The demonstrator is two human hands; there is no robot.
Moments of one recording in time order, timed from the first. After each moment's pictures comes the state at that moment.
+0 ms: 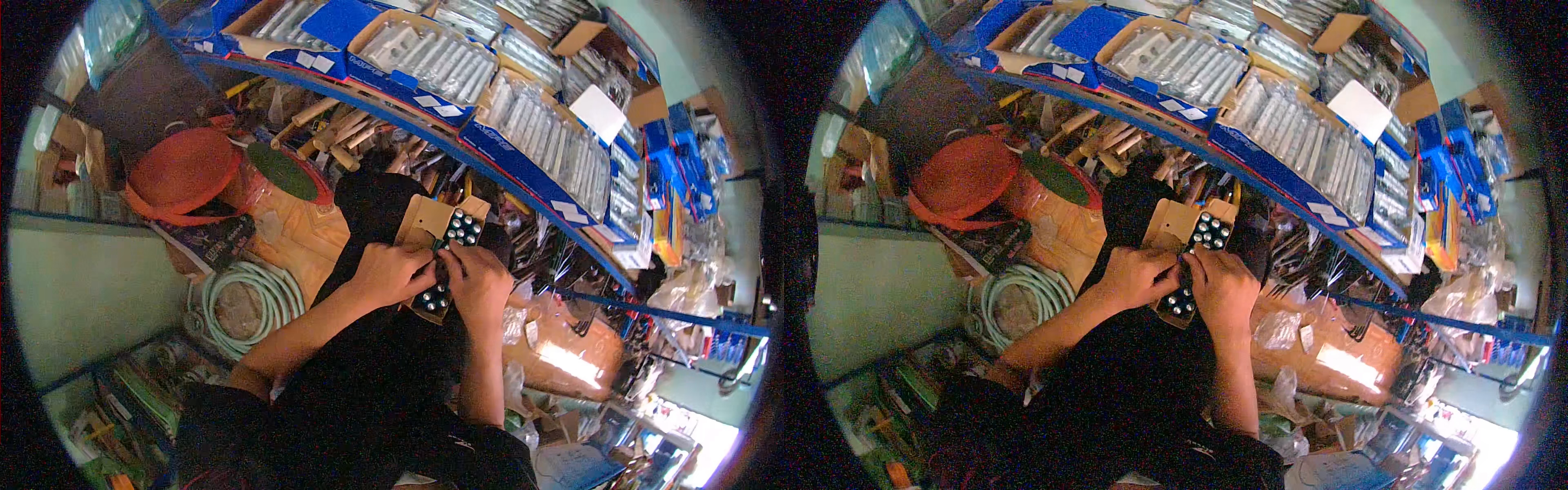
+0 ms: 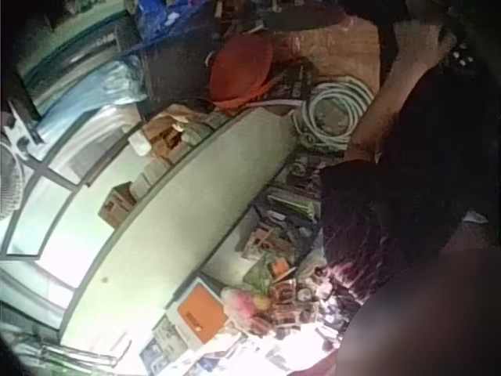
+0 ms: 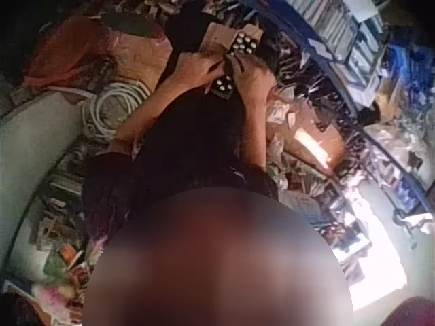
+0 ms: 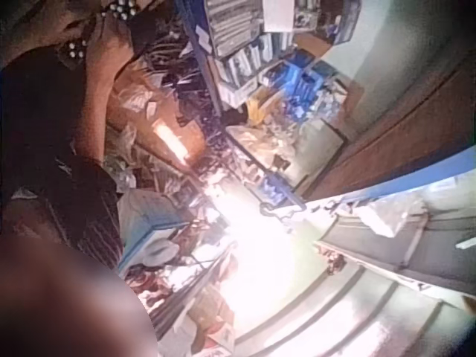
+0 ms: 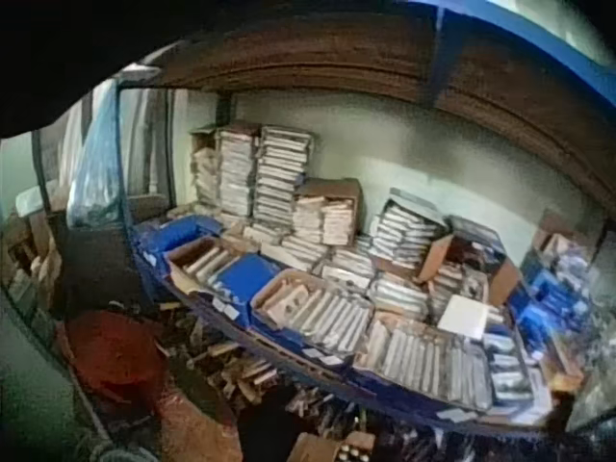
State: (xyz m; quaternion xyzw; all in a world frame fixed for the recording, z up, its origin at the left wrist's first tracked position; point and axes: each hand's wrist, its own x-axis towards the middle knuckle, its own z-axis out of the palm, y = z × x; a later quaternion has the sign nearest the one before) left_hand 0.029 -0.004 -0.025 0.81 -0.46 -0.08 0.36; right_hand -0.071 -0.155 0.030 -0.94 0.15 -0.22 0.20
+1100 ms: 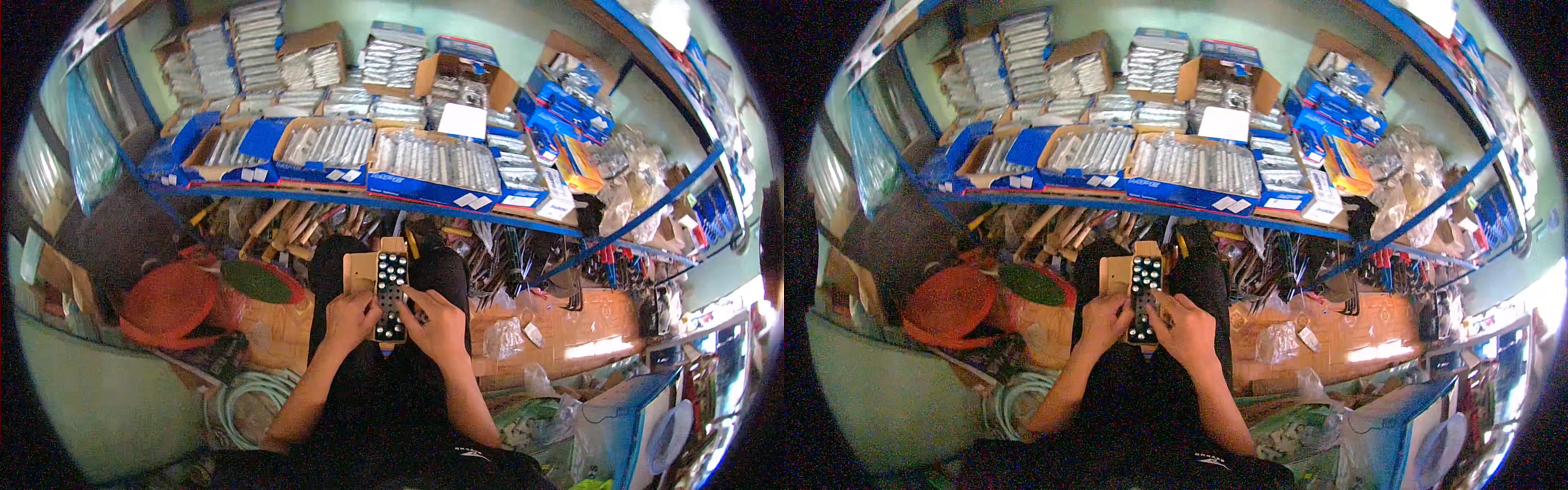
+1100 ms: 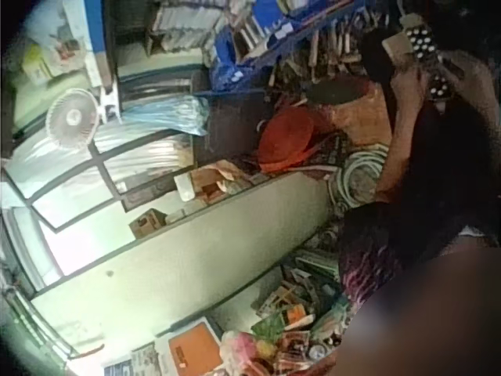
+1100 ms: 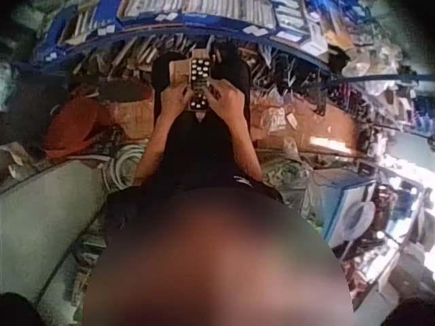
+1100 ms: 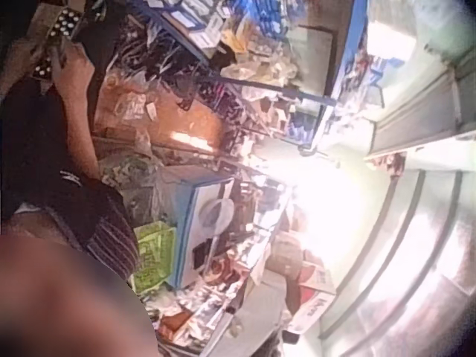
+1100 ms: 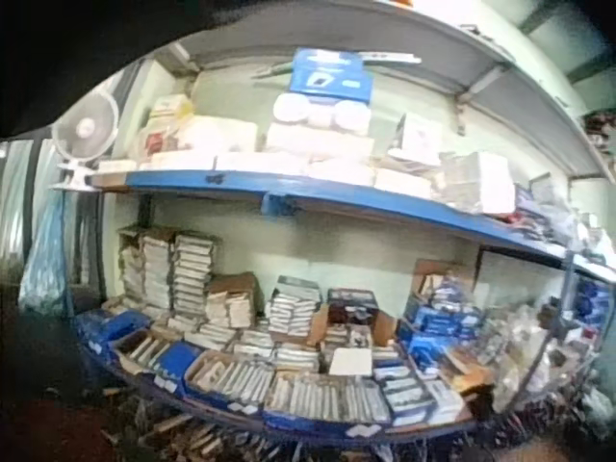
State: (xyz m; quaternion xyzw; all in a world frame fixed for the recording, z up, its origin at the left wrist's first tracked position) left_hand 0.001 0.025 -0.016 0.78 -0.49 0.01 0.38; right_hand -0.150 -0.096 0.062 -0.89 0.23 -0.29 0.25
